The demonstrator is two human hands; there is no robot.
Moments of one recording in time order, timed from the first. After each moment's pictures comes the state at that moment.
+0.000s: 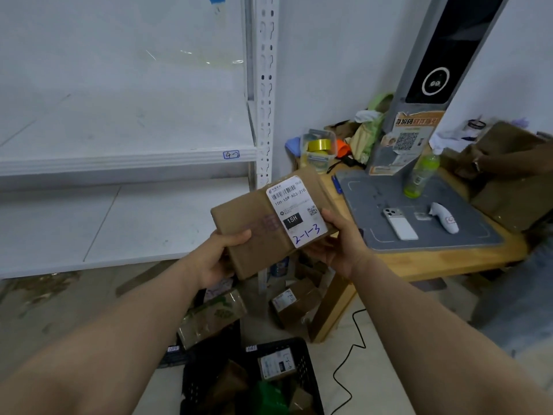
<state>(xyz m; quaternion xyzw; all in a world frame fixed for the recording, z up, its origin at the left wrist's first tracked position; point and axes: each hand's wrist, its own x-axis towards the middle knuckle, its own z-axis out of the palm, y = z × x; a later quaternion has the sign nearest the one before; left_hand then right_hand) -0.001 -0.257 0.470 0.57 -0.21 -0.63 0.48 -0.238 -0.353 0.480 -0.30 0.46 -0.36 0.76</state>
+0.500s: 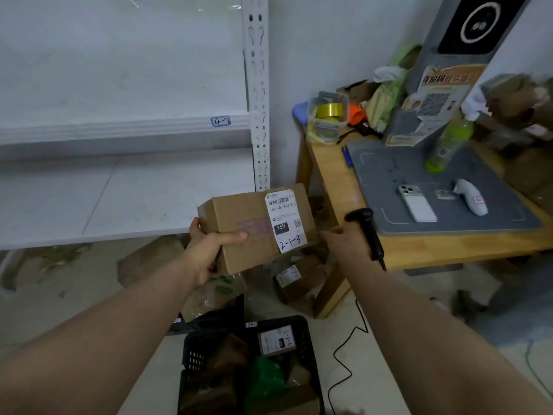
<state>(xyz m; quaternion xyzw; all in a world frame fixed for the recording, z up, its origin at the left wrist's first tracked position) -0.015 -0.282 0.410 0.69 -0.12 -0.52 0.49 -0.253 -0.407 0.374 -0.49 0.71 -0.20 0.47</state>
